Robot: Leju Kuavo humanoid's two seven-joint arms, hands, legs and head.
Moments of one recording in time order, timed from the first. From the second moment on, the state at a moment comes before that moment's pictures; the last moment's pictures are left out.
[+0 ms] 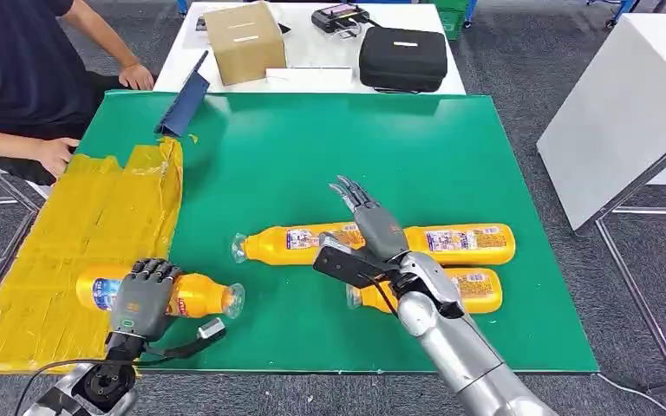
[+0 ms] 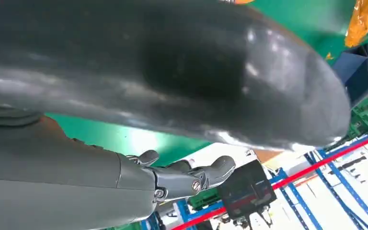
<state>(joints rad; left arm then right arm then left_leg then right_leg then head) -0.18 0.38 -0.61 -1.21 -1.57 0.52 0.47 -0.42 0.01 0.51 -1.20 0.68 -0.09 -0.08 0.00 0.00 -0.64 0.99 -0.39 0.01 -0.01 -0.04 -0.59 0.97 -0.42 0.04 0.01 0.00</state>
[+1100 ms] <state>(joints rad) -0.44 0.49 -0.29 -0.72 -1.09 0.06 -0.46 -0.70 0.16 0.67 -0.58 0.69 0.04 -0.05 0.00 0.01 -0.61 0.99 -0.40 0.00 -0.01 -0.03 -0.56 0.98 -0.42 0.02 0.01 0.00</state>
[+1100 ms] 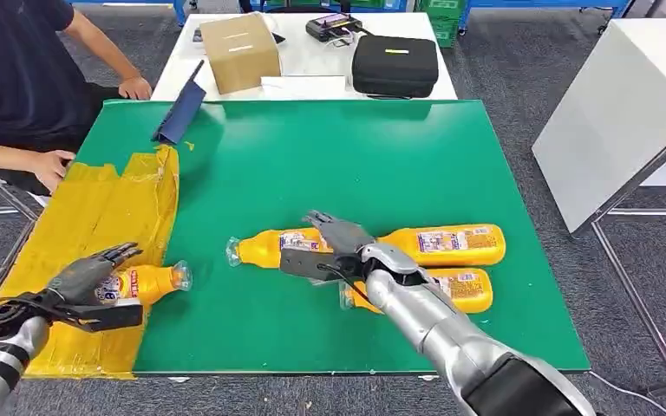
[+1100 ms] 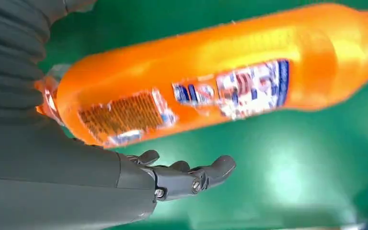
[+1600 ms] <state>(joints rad) -0.43 0.44 -0.15 -0.73 -0.85 -0.03 -0.62 -0.75 0.17 0.70 -0.47 0.71 0.05 -0.04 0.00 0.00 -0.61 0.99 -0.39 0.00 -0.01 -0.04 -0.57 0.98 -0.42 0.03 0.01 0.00</state>
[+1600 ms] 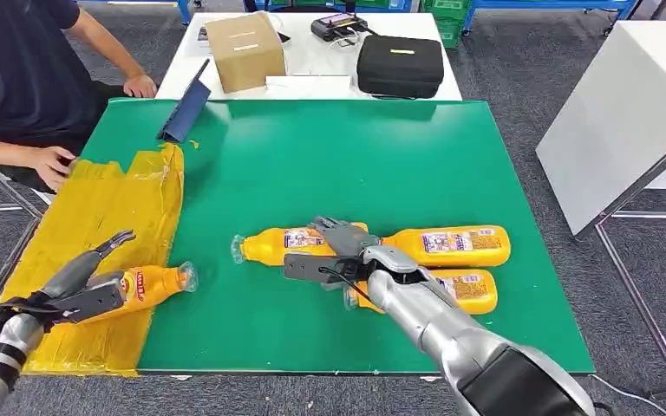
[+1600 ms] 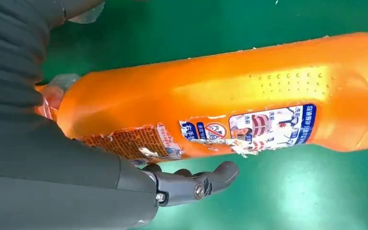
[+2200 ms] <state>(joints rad) -0.35 0.25 0.00 -1.01 -0.21 -0.47 -0.58 -0.76 0.14 0.71 -0.39 0.79 0.08 0.11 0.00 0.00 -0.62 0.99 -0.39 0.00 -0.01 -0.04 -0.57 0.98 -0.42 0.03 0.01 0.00</state>
